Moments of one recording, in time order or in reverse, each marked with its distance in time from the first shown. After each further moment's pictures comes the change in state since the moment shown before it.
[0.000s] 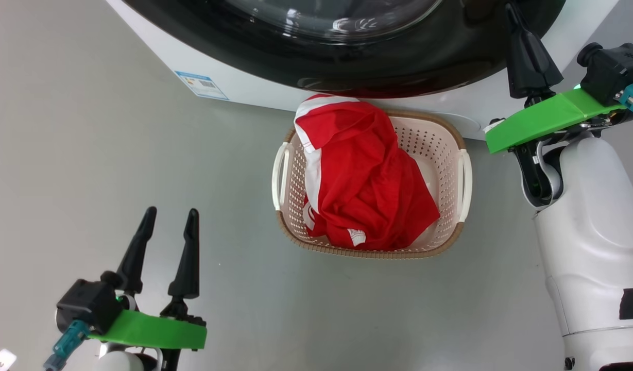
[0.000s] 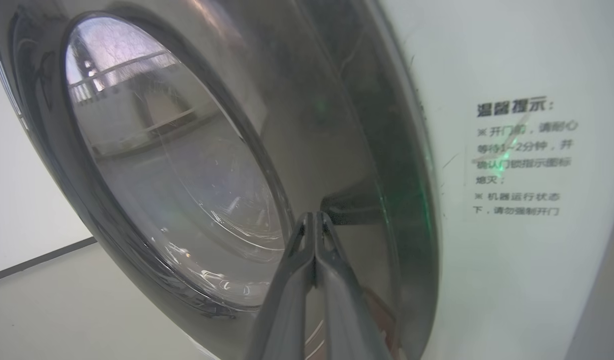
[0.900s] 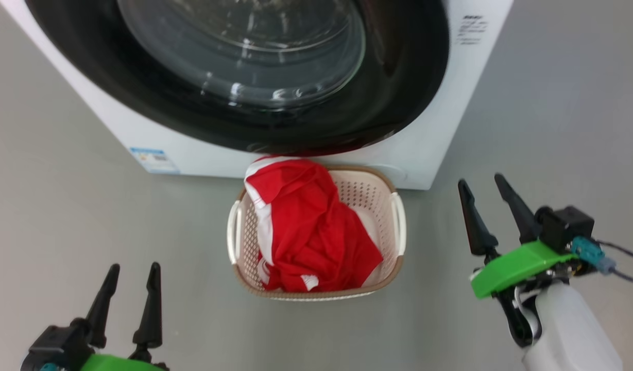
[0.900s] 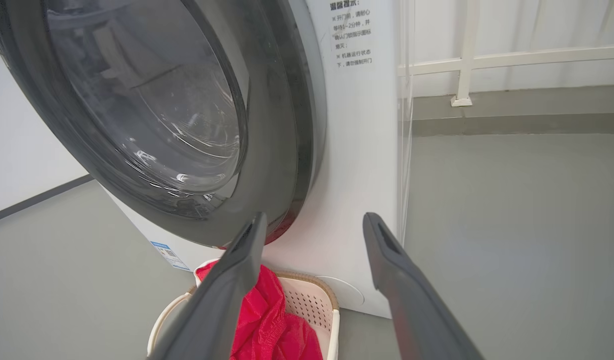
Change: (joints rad) left arm 0.123 0.062 0.081 0.067 -0.003 0.000 0.000; right arm 0.444 0.006 0.062 -0.088 0.039 -0.010 0.000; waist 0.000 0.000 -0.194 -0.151
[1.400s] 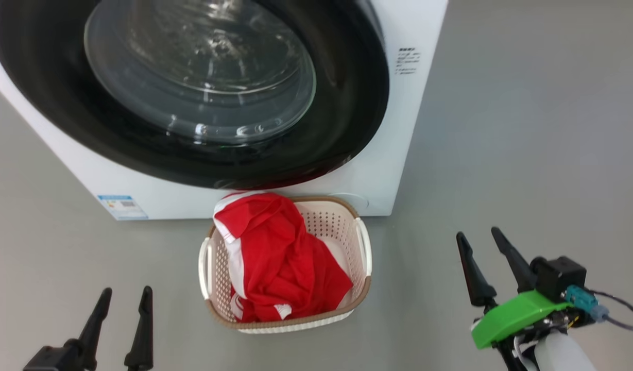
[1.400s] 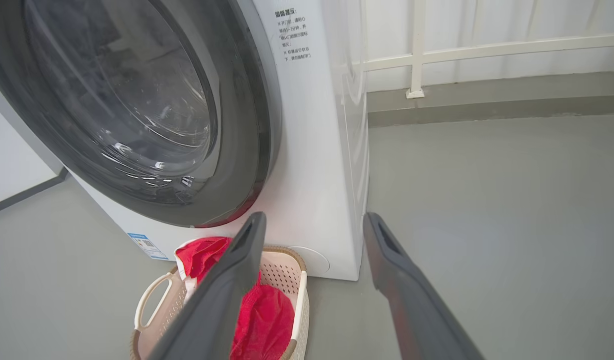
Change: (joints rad) left arm 0.055 0.034 0.006 0.010 0.001 0.000 0.000; right arm 0.145 0.009 0.005 -0.026 0.008 0.000 0.000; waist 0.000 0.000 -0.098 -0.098
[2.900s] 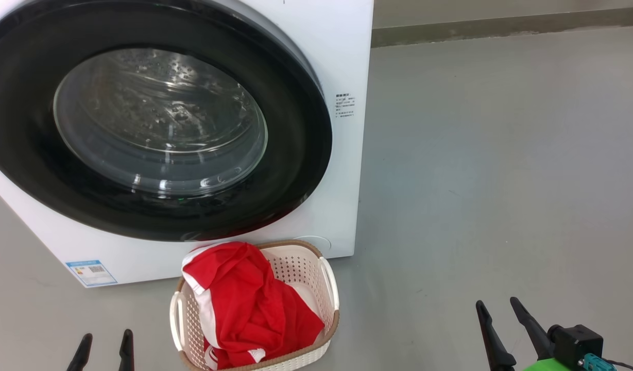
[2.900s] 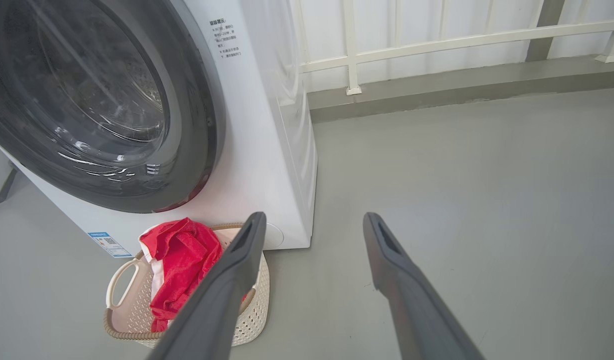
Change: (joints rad) left arm 0.139 0.005 0.067 -0.014 -0.002 0.000 0.000; right arm 0.245 -0.012 -0.027 -0.070 0.008 0.000 0.000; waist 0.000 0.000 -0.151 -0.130
